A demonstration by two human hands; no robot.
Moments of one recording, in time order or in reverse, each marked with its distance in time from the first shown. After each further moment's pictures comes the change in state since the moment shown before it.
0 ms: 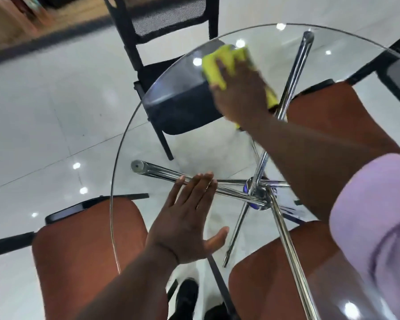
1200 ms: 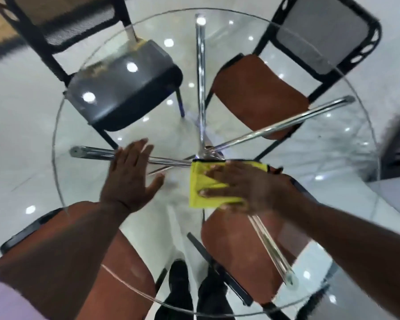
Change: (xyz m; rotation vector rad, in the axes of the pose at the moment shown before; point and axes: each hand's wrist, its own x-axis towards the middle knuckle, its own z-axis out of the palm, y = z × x) left_hand -0.001 -0.003 0.000 0.019 0.012 0.100; right_hand -0.368 0.056 -0.167 0.114 -0.260 -0.535
